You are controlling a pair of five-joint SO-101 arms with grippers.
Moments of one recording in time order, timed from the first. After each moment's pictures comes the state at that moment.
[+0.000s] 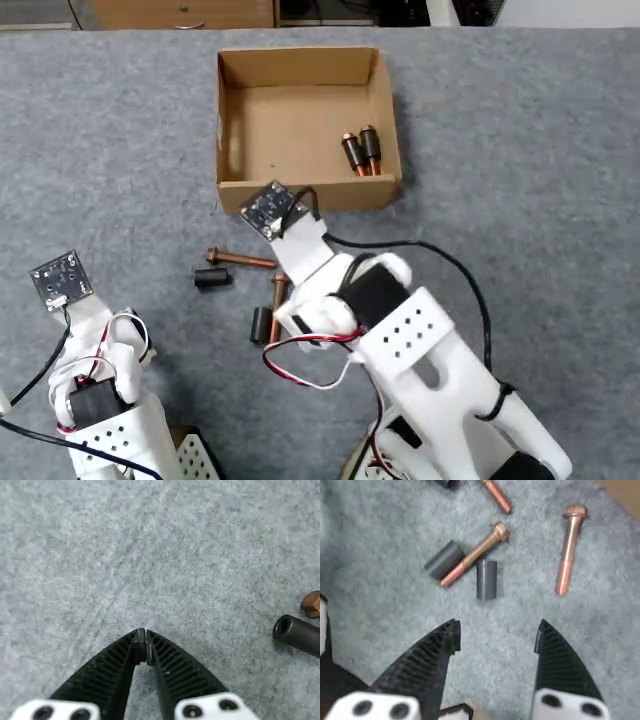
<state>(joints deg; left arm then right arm) -26.0 -104.4 96.2 65.5 -3.5 -42.6 -38.8 39.7 81.4 -5.9</state>
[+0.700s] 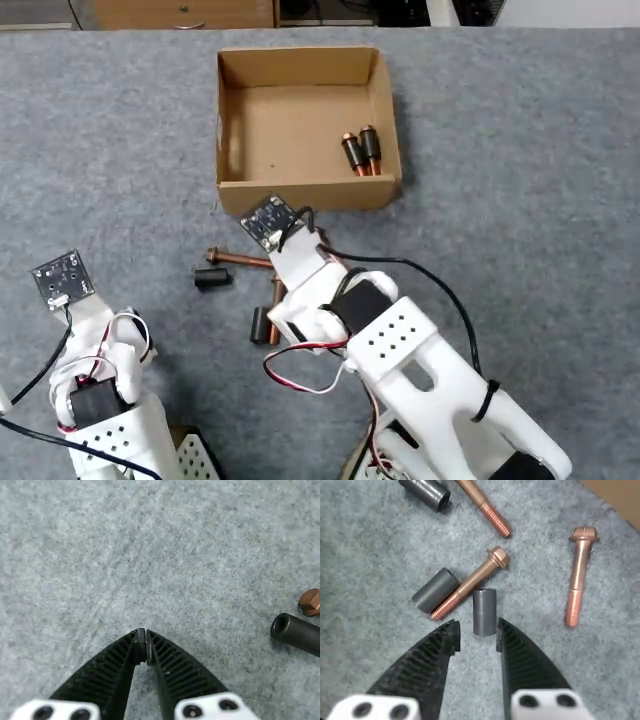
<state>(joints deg) -25.5 -104.4 96.2 65.5 -3.5 -42.6 -38.8 54.1 61.5 -5.9</state>
